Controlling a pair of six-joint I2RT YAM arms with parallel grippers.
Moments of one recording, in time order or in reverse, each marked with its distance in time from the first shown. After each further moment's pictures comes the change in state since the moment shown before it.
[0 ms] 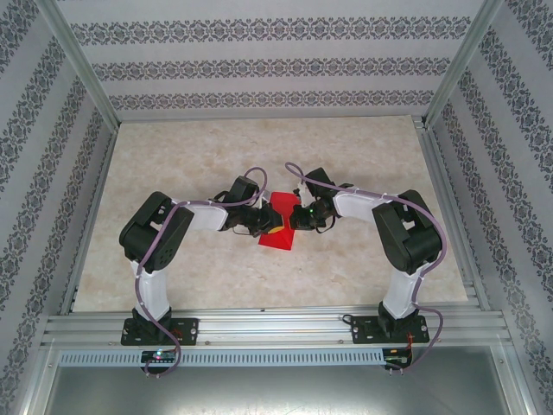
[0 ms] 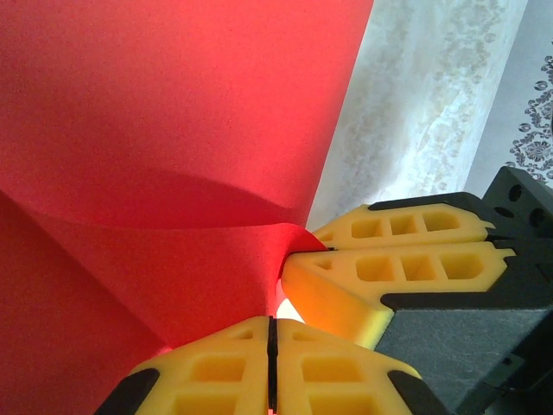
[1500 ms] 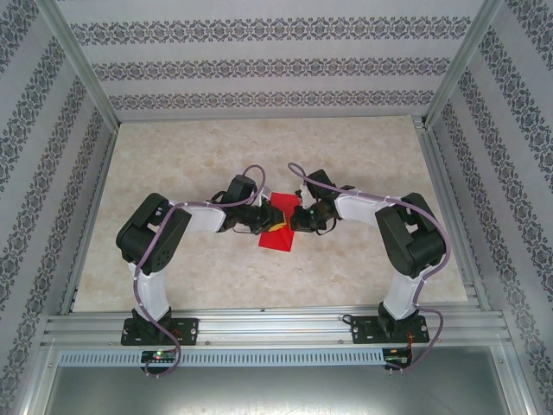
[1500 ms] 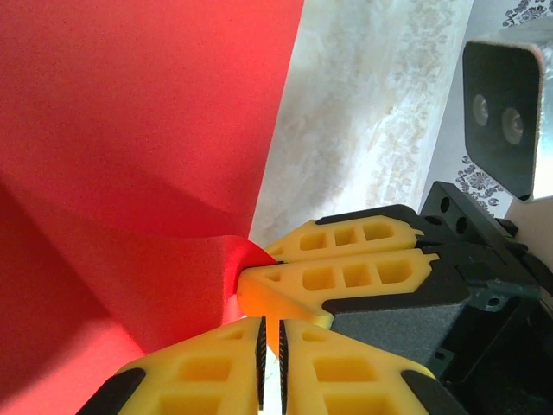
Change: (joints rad) left arm 0.003 -0.025 -0.025 0.090 0.037 -0.039; right arm 0.006 -0.032 -0.026 0.005 0.005 0.064
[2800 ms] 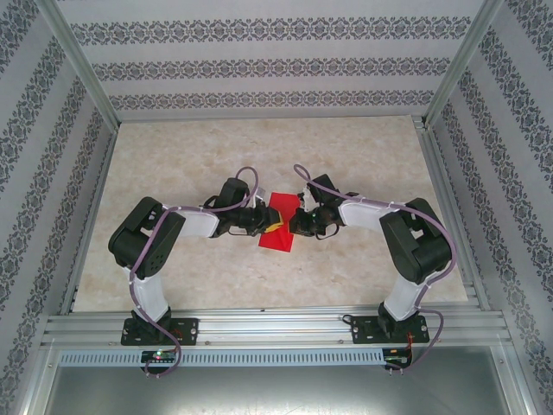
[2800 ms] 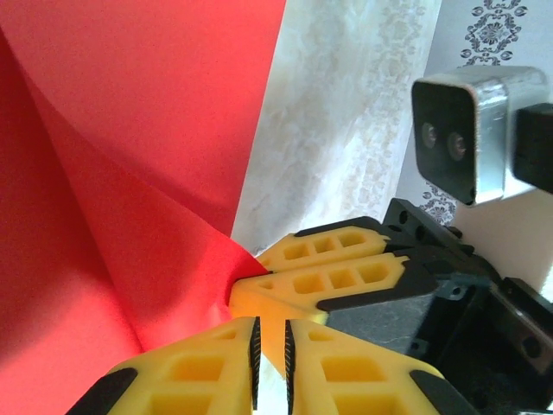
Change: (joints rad) left arm 0.023 -0.057 -0.097 0.118 0.024 -0.067; right arm 0.002 -0.058 -0.093 0.093 -0.063 0.117
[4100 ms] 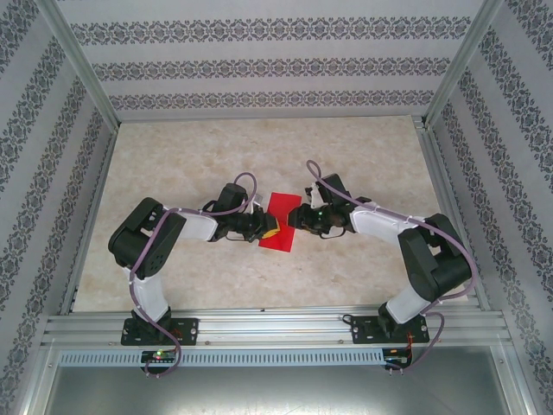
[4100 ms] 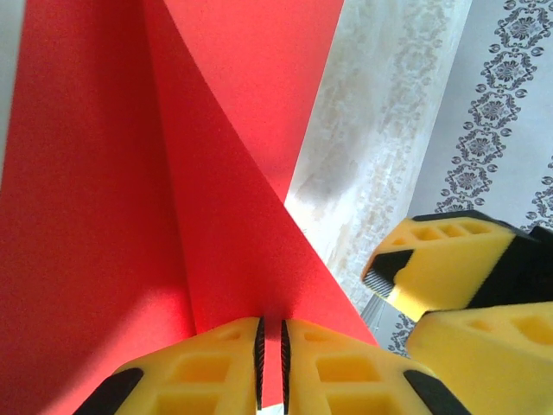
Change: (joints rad) left arm 0.001 0.000 -0.055 0.005 -0.001 -0.001; right arm -0.005 -0.159 -0.091 0.083 -0.003 0.105
